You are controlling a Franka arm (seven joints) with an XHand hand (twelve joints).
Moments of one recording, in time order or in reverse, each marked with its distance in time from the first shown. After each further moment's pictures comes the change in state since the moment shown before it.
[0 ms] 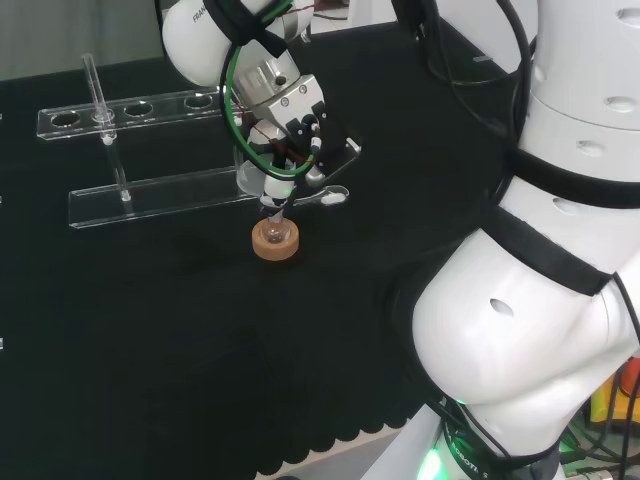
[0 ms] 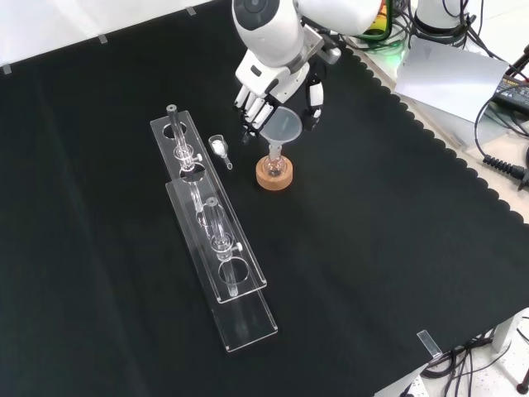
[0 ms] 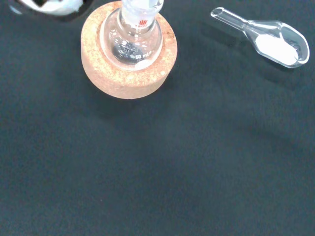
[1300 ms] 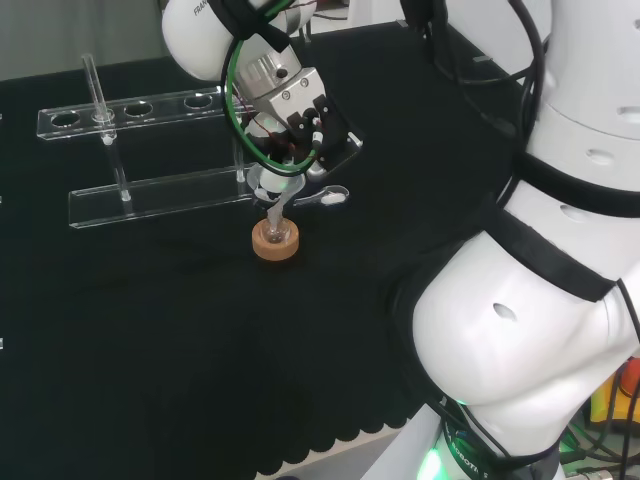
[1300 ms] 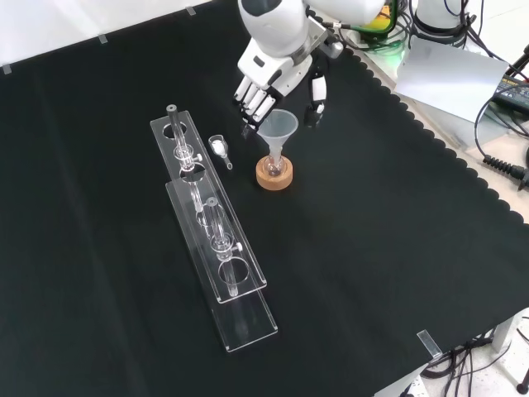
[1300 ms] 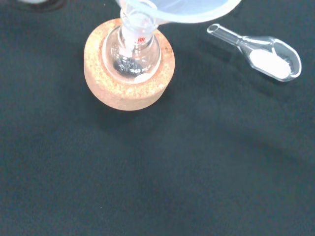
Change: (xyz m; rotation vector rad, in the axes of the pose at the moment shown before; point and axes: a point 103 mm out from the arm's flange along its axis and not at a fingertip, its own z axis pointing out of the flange) arm -0.003 -0.011 -0.011 -0.037 0.001 0.000
